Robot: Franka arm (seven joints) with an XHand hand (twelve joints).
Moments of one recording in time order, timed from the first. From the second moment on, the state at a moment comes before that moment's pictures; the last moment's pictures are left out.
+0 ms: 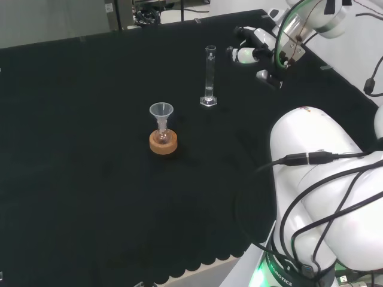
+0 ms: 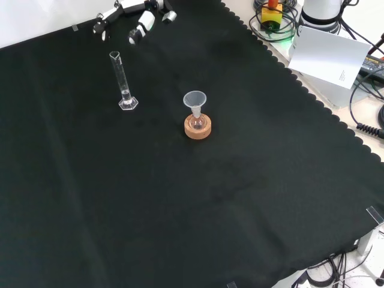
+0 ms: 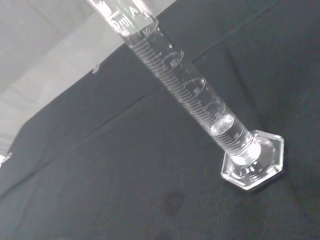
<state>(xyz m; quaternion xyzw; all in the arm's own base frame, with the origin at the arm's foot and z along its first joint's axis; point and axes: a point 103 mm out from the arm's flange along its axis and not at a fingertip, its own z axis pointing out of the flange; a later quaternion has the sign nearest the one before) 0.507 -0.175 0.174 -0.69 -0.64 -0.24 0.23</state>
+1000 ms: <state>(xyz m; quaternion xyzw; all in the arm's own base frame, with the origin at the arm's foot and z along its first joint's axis) 0.535 -0.143 0.109 -0.61 -0.66 -0.31 0.32</state>
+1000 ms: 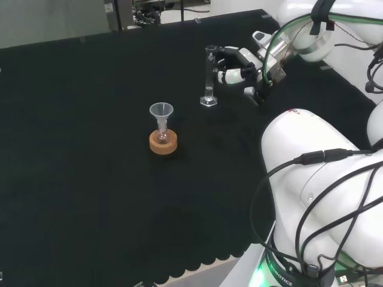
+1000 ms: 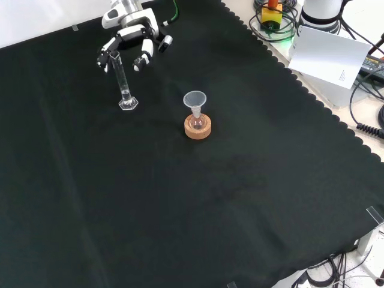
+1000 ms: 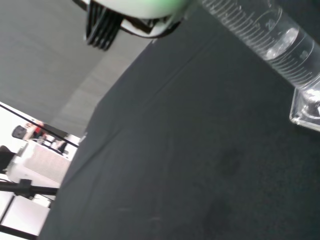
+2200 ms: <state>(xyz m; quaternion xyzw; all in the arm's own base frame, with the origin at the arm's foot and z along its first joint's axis) 0.554 -0.120 0.094 -0.54 -0.64 -0.40 0.38</state>
